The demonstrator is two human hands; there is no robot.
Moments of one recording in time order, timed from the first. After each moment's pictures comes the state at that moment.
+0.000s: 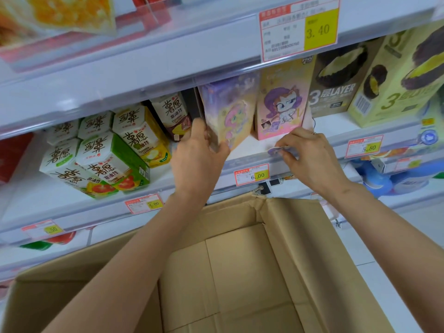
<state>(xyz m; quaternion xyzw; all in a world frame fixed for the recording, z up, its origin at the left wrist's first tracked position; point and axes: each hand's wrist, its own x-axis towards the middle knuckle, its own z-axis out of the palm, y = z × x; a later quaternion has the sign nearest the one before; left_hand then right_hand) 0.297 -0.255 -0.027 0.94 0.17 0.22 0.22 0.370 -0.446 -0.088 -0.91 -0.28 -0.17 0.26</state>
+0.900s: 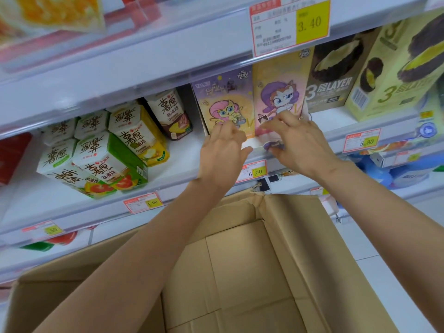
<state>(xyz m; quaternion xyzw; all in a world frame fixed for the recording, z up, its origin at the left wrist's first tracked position) 0.319 -0.273 -0.053 0.99 -0.04 0.11 0.08 0.377 -0.433 -0.067 -0.94 -0.28 -0.11 0.18</state>
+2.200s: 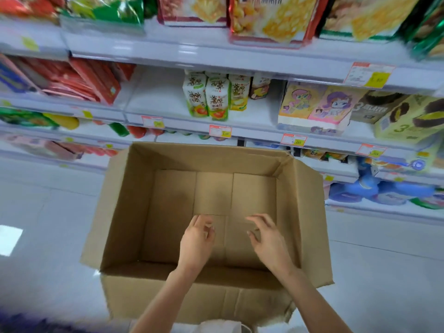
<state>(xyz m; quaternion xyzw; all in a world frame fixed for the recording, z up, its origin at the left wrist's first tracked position) -0.050 -0.279 -0.038 0.85 0.35 0.03 0.40 0.057 -0.434 -0.044 -0.88 -0.29 0.25 0.29</state>
